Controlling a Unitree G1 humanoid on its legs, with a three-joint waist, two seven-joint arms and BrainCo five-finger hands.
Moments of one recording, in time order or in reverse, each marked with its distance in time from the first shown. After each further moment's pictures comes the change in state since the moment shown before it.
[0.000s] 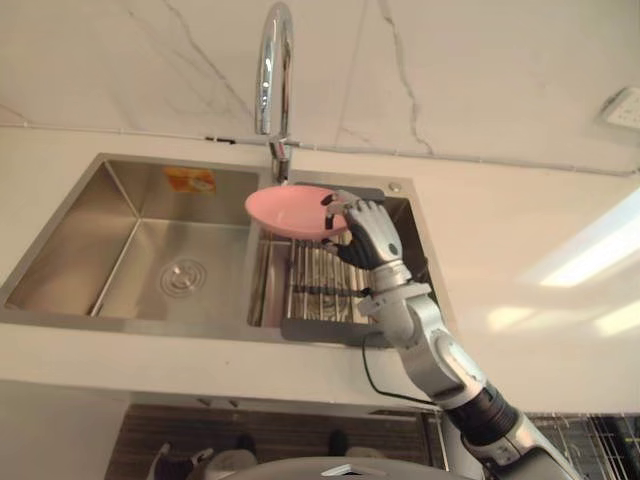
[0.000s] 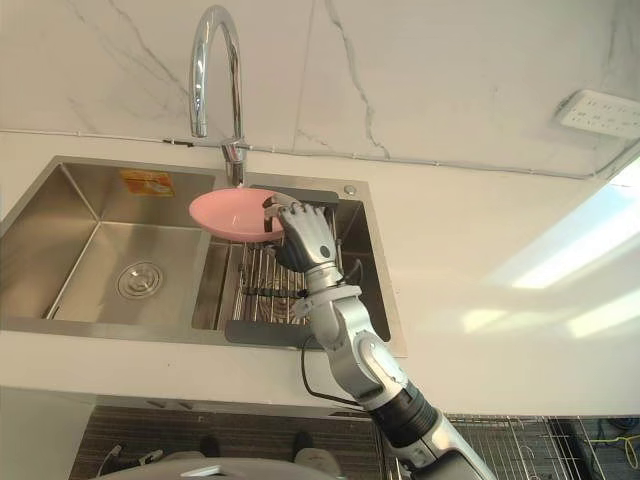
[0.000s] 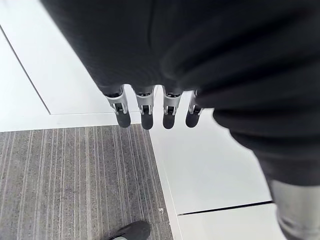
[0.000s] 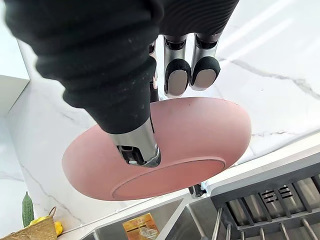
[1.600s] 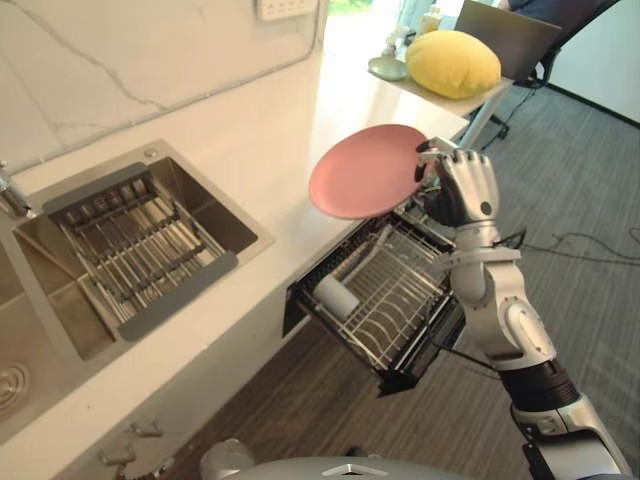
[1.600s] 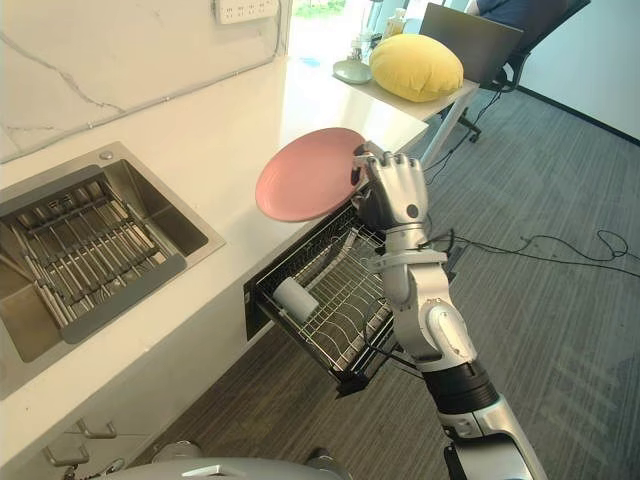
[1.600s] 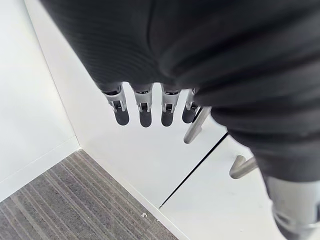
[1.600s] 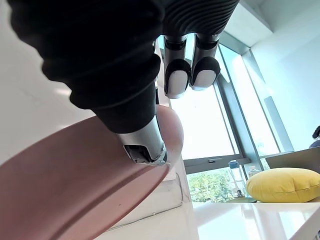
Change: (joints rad) left arm 0.040 0.035 0.206 0.032 0.027 -0.060 0.016; right arm -0.044 -0.175 -0.340 0.098 -0.077 -0.069 -0.036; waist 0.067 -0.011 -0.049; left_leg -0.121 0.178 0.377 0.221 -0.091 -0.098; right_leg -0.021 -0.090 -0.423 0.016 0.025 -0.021
